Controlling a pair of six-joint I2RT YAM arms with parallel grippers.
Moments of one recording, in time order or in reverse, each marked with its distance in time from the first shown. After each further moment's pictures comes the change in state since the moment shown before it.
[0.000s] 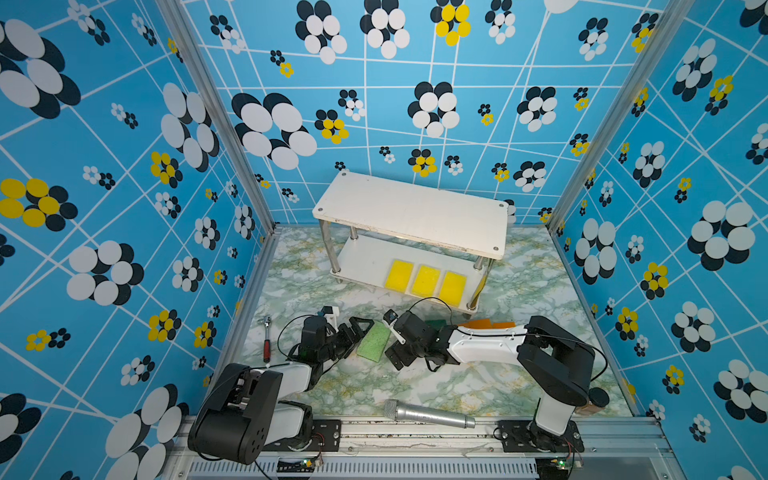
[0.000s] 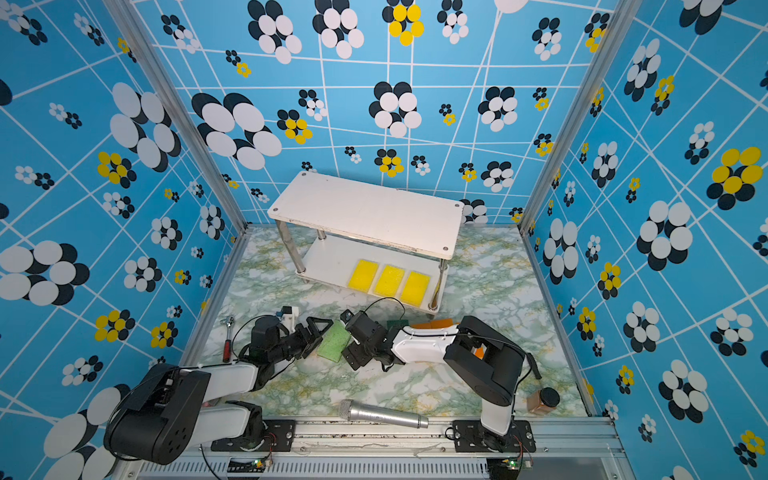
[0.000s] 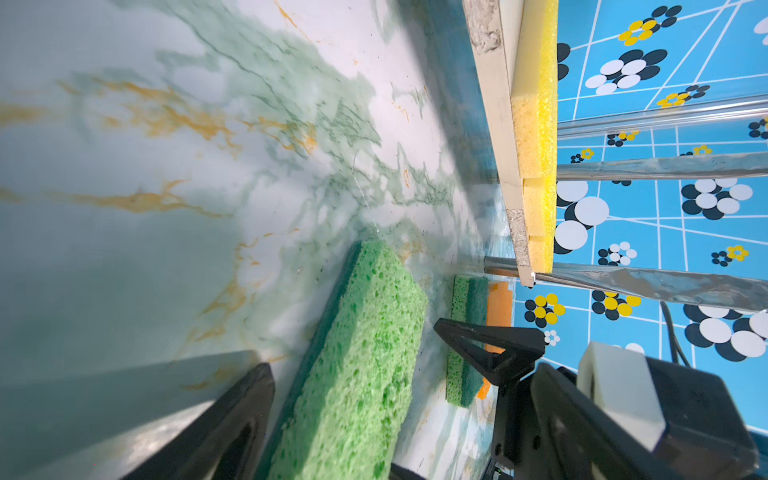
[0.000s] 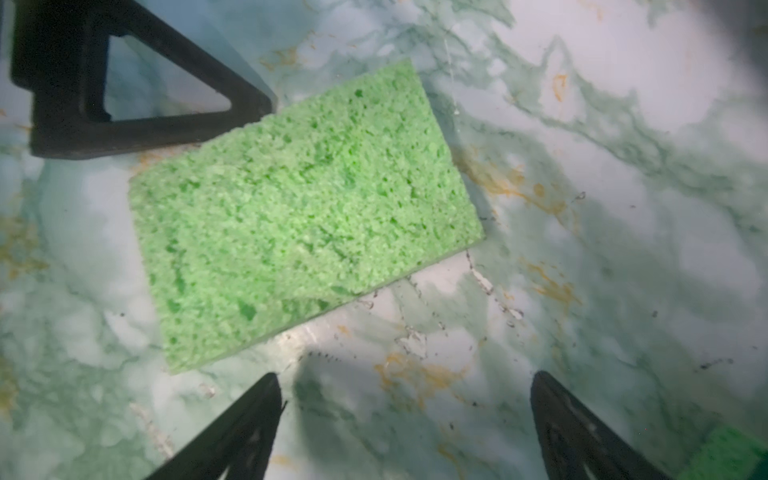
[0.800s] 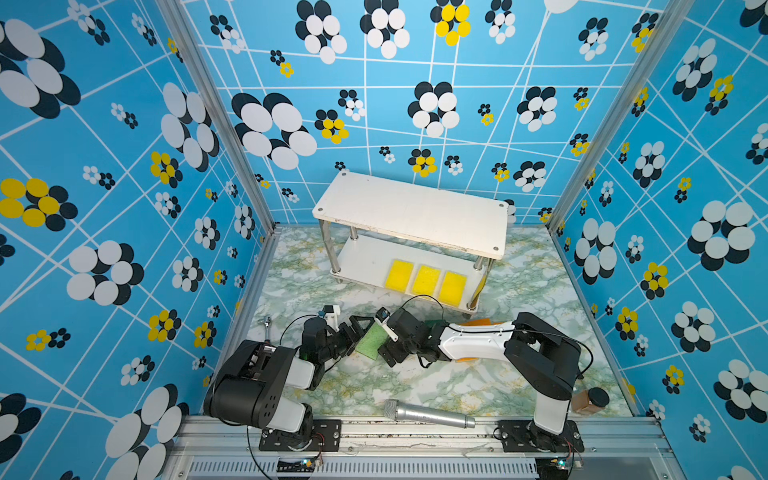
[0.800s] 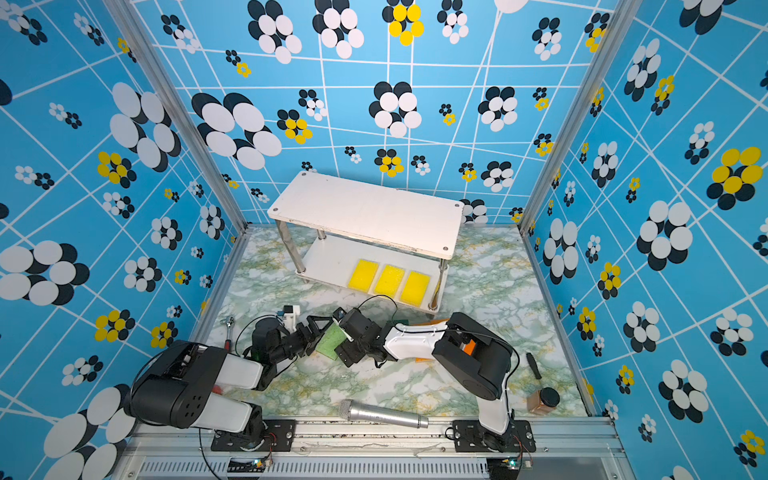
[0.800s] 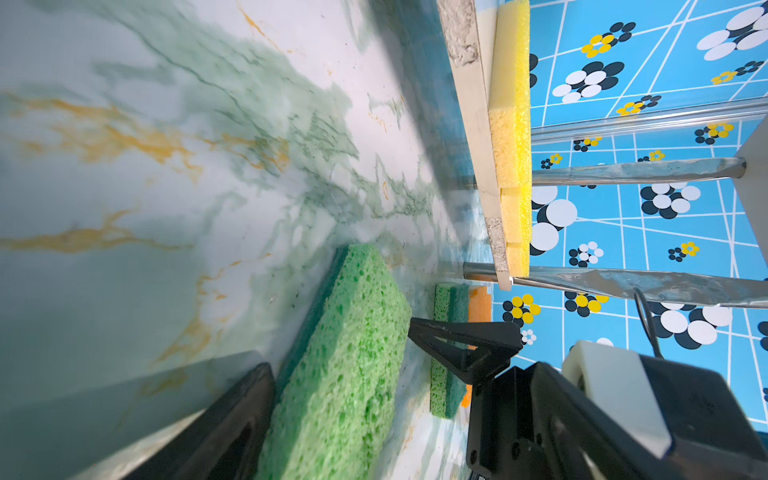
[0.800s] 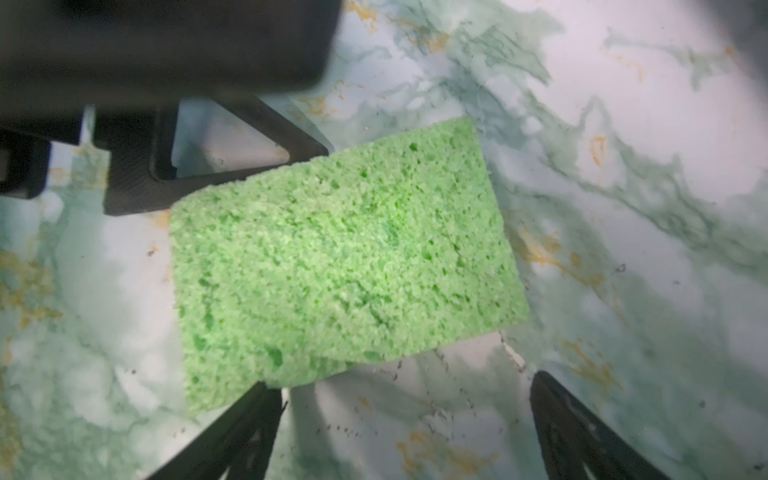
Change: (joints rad) left arm 0.000 0.171 -0.032 0.294 0.031 -0.059; right arm 0.000 0.075 0.073 0.045 0.004 -0.031
